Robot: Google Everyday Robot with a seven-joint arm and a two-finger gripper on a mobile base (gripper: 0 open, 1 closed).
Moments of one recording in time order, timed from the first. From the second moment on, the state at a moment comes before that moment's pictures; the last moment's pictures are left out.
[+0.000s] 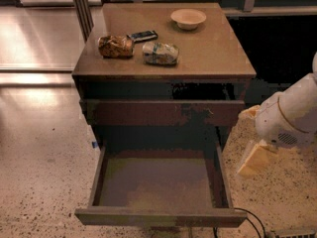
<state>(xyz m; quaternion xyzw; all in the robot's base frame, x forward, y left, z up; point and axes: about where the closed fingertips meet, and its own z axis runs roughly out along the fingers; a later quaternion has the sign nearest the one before) 0.420 -0.198 0.815 -0.59 0.79 0.06 0.18</state>
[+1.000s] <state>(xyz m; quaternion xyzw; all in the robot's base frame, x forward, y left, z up) 0.417 -0.196 0.811 -0.59 0.79 0.06 0.18</state>
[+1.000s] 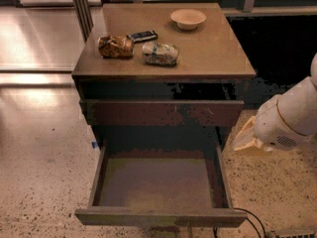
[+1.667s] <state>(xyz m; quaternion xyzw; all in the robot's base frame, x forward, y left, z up) 0.391 -0.168 0.740 -0.56 0.80 0.11 0.20</state>
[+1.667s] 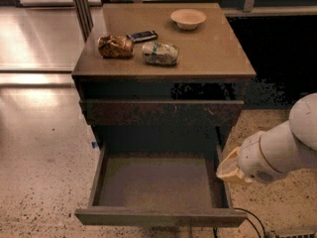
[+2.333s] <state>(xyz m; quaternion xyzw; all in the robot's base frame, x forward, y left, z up) 0.348 -0.127 0.670 -0.56 0.79 0.16 0.21</state>
